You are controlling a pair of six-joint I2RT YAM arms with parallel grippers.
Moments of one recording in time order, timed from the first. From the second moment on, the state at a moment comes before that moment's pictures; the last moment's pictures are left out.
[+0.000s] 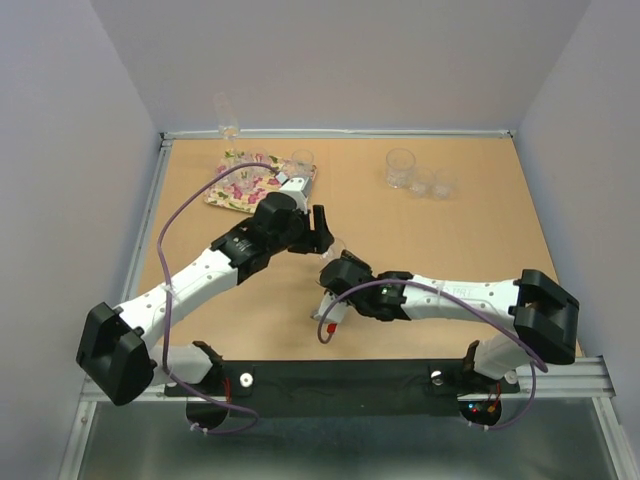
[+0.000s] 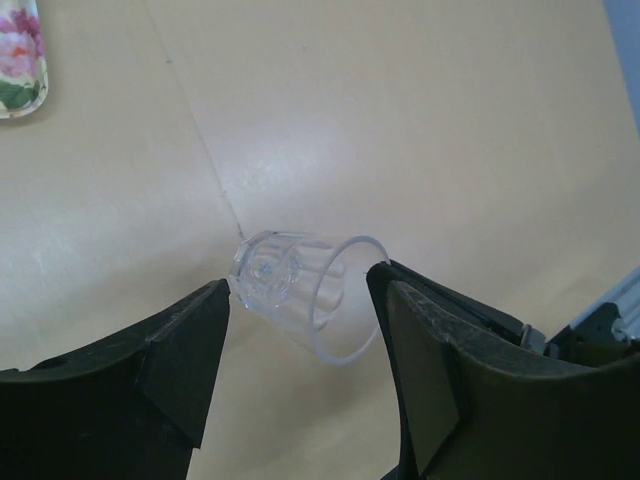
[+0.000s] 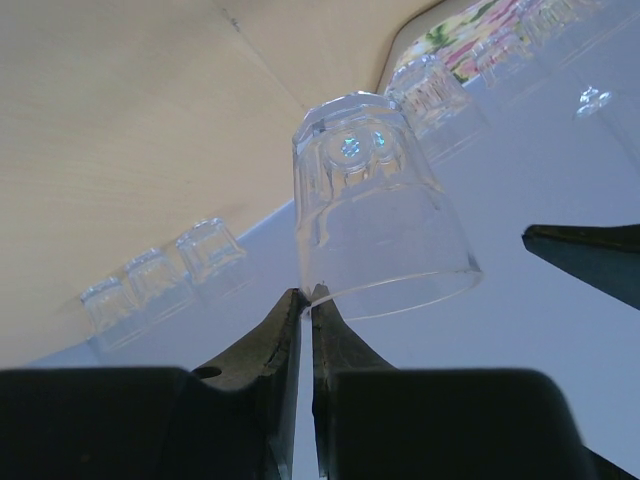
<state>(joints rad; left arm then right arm) -0.68 1.21 0.93 -0.25 0.05 -0.51 1.17 1.49 0.93 -0.32 0.58 -1.76</state>
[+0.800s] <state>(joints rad) -0.87 1.42 1.09 -0.39 -0.28 -0.41 1.17 1.49 0.95 -0.31 0.60 -1.67</state>
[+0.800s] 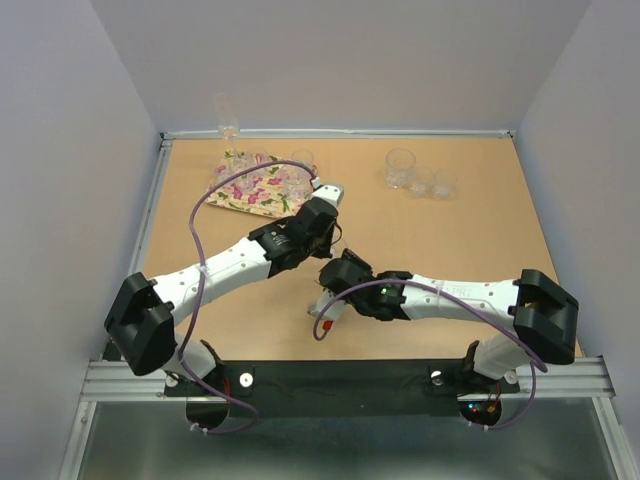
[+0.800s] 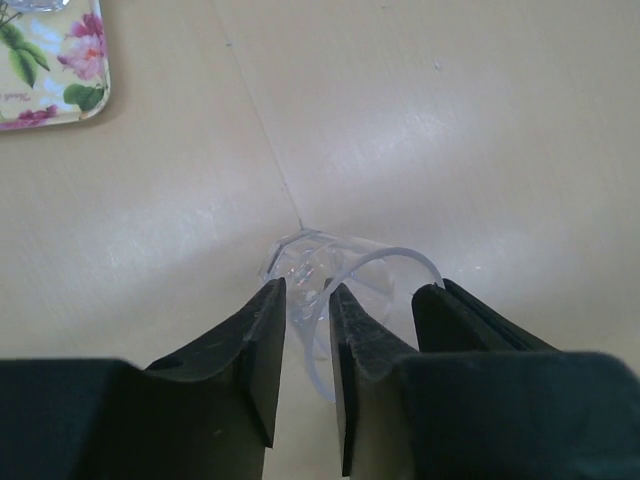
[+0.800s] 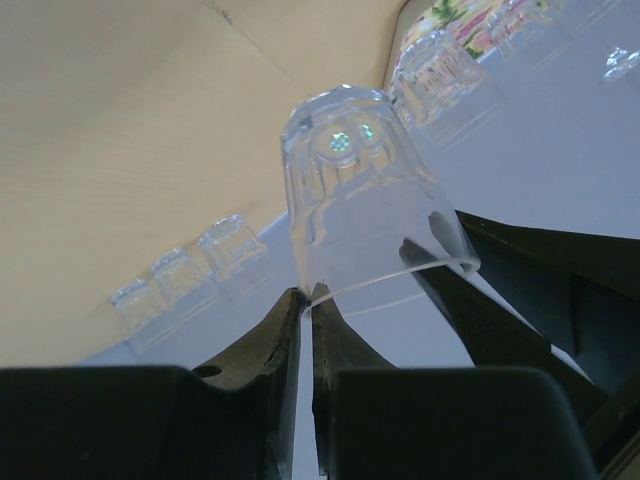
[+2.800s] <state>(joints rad) -0.62 1.17 0.88 -0.24 -0.23 -0.47 1.15 1.09 0.85 -0.35 0.46 -1.36</state>
